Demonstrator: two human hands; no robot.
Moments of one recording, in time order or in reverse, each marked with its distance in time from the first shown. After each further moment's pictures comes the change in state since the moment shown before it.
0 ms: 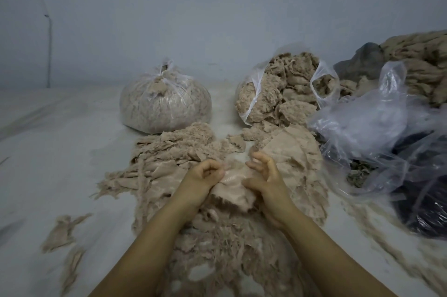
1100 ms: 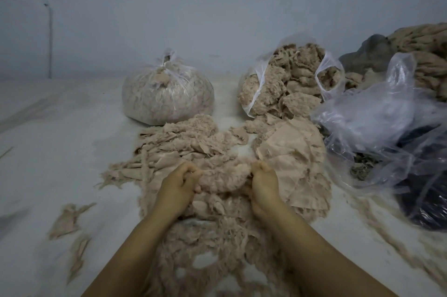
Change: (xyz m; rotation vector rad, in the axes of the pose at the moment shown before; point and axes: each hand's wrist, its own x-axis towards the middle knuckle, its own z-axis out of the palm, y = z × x) left_hand -0.016 -0.033 -0.041 0.473 0.194 0.189; right_hand 0.008 0.011 0.036 0.121 0.330 0.230
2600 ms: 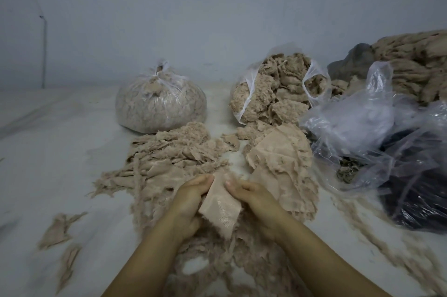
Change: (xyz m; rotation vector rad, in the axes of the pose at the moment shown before) left_hand -0.019 0.060 0.030 -0.874 -0.201 -0.491; right_hand -0.037 -0.013 -0.037 -0.208 -0.490 0.062
